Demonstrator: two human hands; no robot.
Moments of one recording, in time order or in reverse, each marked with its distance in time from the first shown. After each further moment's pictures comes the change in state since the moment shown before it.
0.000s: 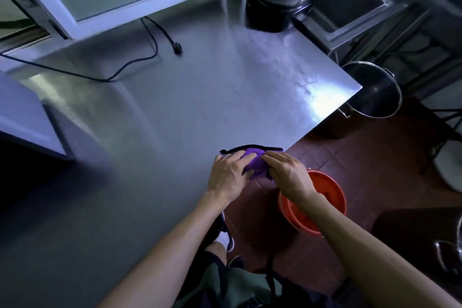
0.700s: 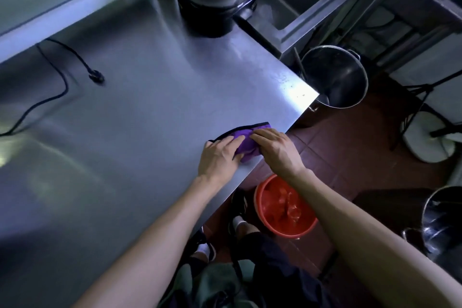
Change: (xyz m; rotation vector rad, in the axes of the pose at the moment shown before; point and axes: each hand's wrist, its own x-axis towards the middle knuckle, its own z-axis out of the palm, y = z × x) left_hand 0.207 0.076 0.059 0.031 -0.171 0.046; right_hand 0.093 0.204 -0.050 -0.023 0.105 0.073
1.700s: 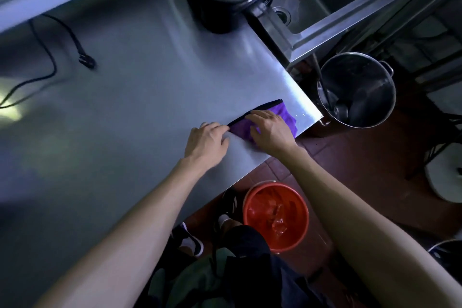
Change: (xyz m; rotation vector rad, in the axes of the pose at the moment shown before) left_hand 0.095 0.017 0.009 0.090 -0.158 -0.314; right_hand 0.099 0.094 -0.010 0.060 -0.257 0.018
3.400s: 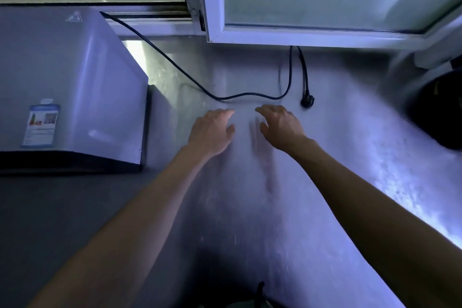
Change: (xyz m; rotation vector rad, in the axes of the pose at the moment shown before) left_hand -0.101 -0.469 -0.169 -0.223 0.226 -0.492; right_hand 0.276 -0.460 0.146 -0.257 -0.297 -0.434
